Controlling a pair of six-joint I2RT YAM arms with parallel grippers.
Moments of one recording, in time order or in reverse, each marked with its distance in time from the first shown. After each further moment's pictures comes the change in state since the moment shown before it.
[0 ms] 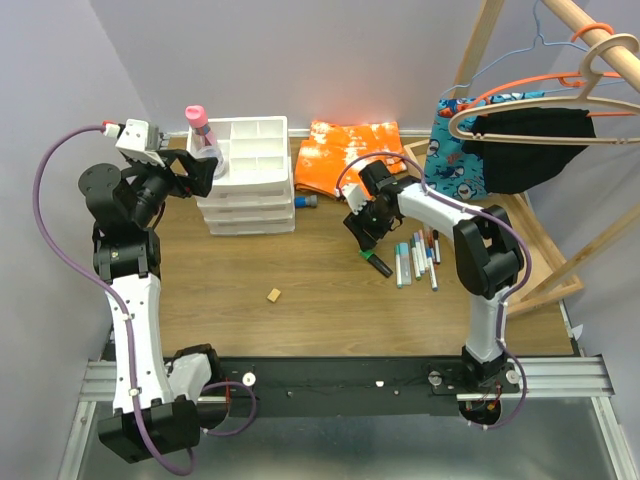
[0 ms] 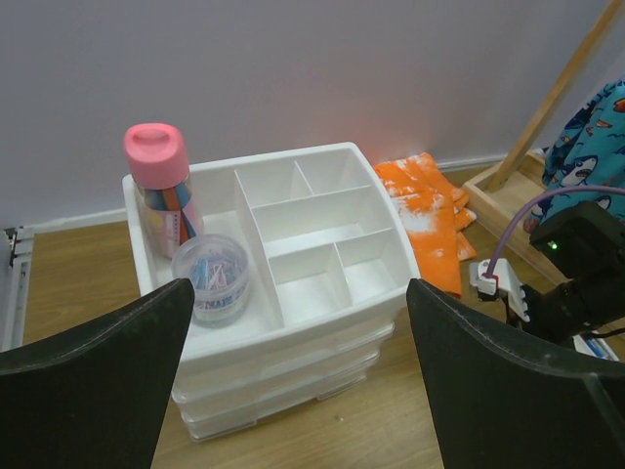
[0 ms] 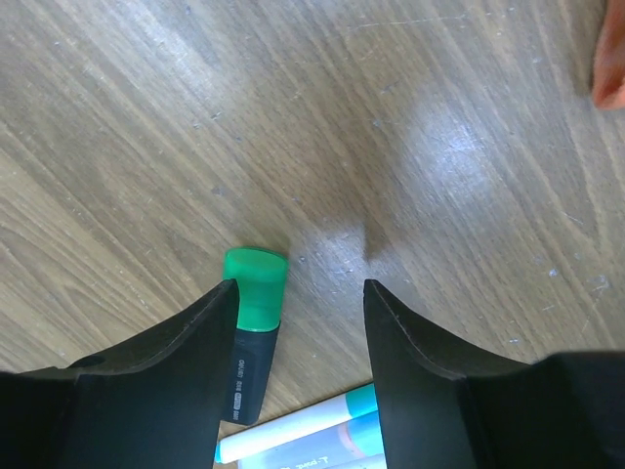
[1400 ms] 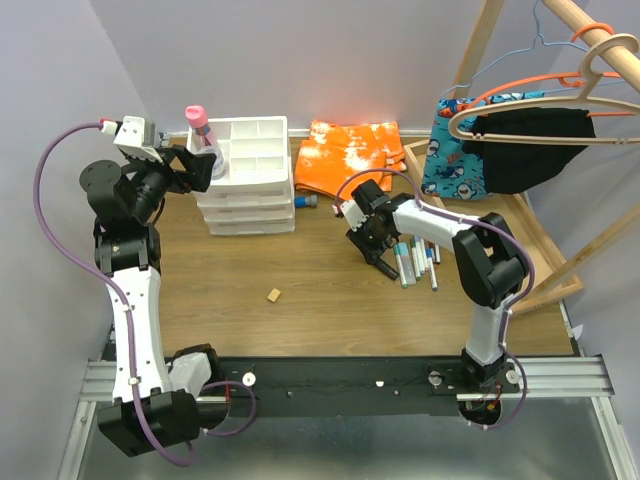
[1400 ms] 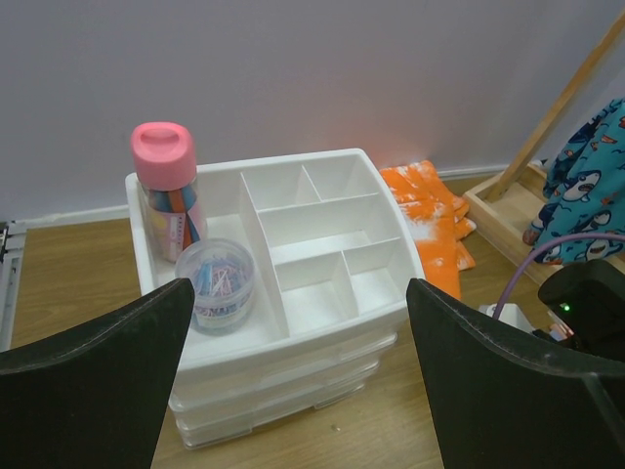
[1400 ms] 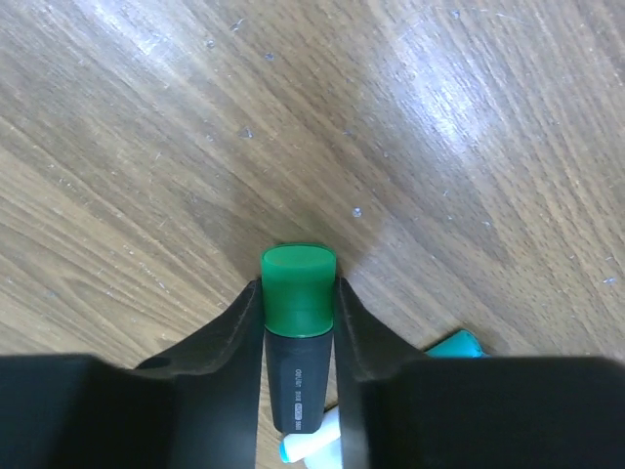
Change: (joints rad) left arm 0.013 0.036 -0.012 0.052 -0.002 -0.040; right arm 0.074 -0.068 -0.166 0.060 0.154 0.120
